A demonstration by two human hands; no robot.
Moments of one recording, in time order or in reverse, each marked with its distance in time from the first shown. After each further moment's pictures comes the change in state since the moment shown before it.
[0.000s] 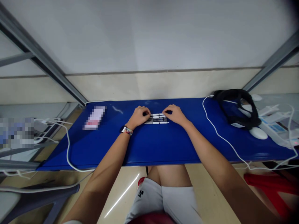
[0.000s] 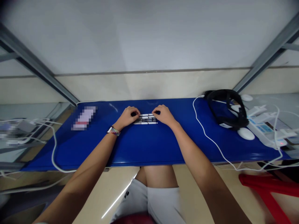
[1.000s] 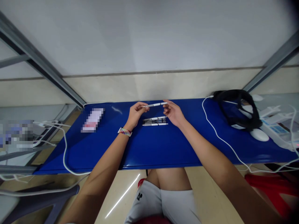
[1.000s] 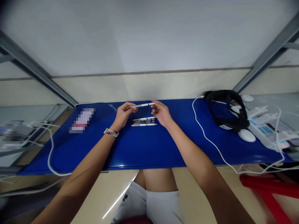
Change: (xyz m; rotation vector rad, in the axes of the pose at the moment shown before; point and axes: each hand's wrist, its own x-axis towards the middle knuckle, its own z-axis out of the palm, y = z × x) left_hand 0.011 0.010 0.008 -0.783 0.306 -0.208; right_hand 0.013 -0.028 0.010 1.128 0.260 0.452
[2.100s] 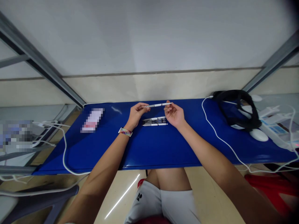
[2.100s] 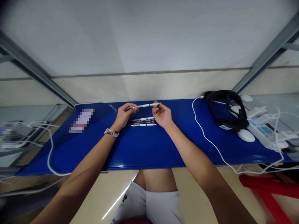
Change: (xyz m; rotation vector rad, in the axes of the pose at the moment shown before) left_hand -0.001 0.000 0.004 -0.004 -0.013 -0.024; right_hand -0.007 -0.008 0.006 0.714 0.001 0.272
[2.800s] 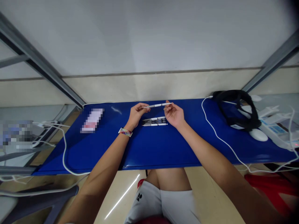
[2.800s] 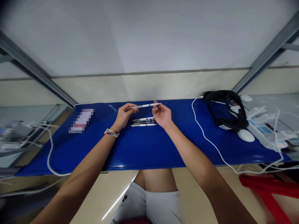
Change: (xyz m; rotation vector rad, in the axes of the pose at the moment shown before) left_hand 0.000 -0.001 0.000 0.018 -0.011 -0.002; right_hand 0.003 0.000 -0.003 -0.057 0.024 -0.033
